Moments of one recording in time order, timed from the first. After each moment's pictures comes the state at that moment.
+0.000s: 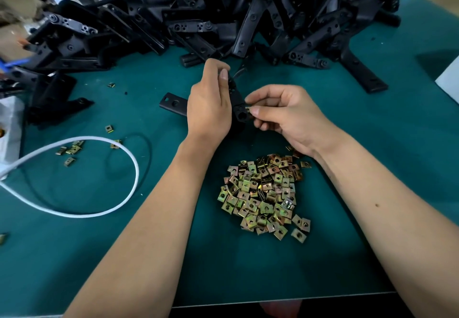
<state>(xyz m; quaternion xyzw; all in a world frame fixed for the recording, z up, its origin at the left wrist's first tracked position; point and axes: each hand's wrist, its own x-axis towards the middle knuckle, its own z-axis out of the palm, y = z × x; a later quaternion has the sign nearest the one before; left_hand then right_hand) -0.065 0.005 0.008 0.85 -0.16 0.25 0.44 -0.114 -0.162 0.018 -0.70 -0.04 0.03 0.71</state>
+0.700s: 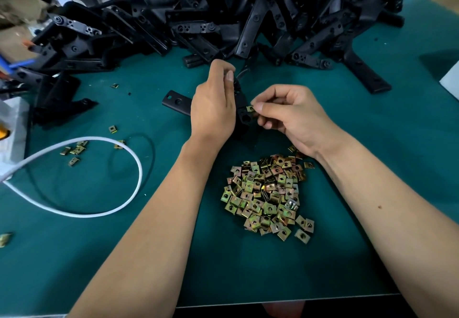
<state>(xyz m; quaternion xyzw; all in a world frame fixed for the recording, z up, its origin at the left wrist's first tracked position) -0.065 0.005 0.007 0.85 -0.17 0.25 0.42 -0.116 -0.157 0.021 -0.68 -0.02 0.01 0.73</state>
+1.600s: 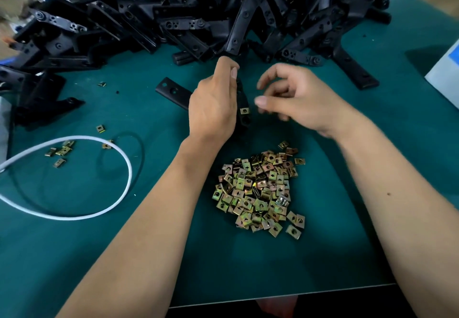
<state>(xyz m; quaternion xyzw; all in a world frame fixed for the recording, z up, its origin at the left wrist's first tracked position) -0.076 -0.010 0.014 0.87 -0.20 0.27 0.36 -0.113 -0.195 0.042 -0.84 -0.10 0.01 0.54</state>
